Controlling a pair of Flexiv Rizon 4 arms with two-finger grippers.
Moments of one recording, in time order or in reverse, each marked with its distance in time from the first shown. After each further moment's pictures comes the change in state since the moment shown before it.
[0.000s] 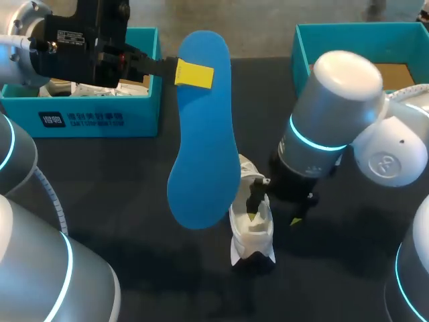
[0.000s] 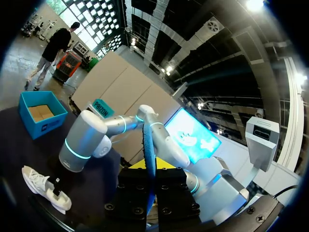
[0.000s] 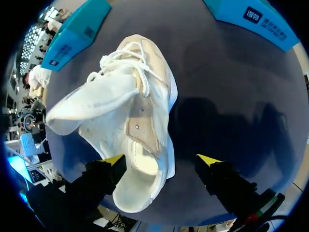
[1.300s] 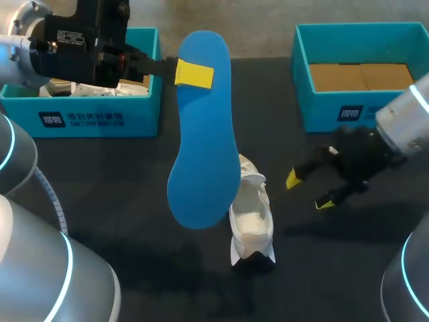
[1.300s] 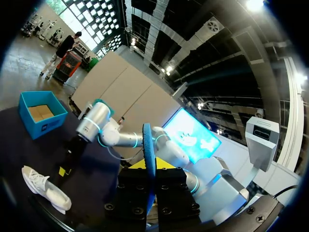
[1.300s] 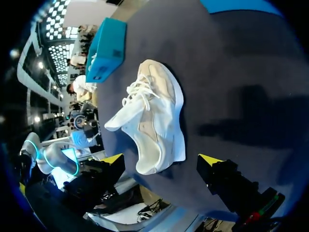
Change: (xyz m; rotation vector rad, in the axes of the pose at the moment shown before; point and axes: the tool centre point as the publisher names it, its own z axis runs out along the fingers) left arm 0.000 0.000 0.000 0.000 0.000 0.000; right arm -0.047 0.011 -0.077 0.092 0.545 0.040
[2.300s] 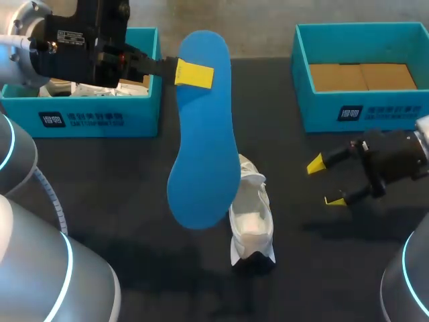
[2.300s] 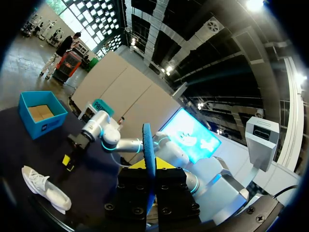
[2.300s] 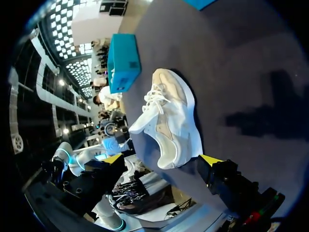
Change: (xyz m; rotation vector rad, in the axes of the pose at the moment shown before) left arm 0.000 0.000 0.000 0.000 0.000 0.000; right arm 0.001 0.003 -0.034 -0.010 0.294 0.106
